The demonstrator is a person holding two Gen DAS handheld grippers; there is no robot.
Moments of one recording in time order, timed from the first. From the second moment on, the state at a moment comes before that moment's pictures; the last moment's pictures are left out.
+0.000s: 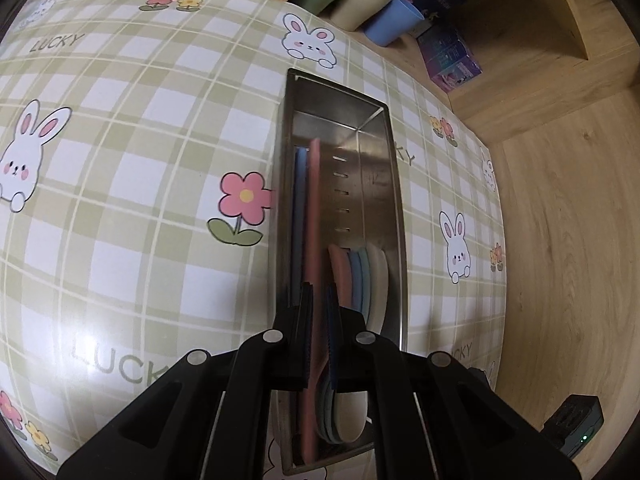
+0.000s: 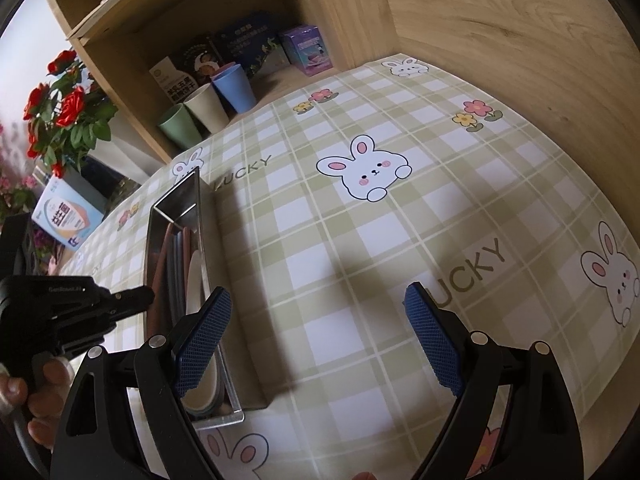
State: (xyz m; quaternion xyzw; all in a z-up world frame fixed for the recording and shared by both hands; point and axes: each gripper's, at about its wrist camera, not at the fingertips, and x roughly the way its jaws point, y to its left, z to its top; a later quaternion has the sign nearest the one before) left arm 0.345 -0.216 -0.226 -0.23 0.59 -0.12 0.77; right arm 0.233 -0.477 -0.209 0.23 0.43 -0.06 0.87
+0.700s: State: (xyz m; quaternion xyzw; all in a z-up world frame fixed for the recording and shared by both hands) left arm 0.315 -0.175 -0.162 -0.07 0.50 -0.14 0.85; right arm 0.236 -0.440 -0.165 0.18 0.42 -0.05 0.89
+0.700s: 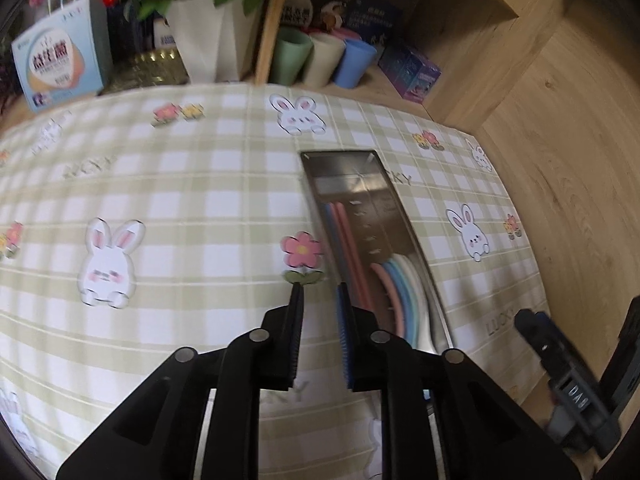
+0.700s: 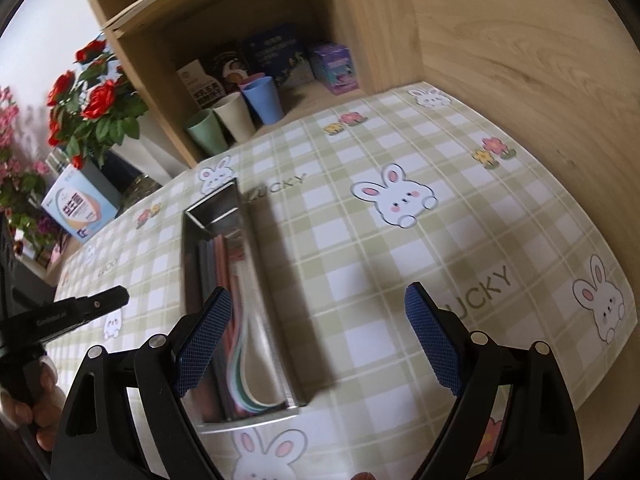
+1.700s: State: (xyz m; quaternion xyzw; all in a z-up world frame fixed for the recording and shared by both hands) left arm 0.212 -0.011 0.001 0.03 0.24 -0.08 0.97; right arm 0.215 -0.278 -0.007 0.08 0.26 0.05 0.96
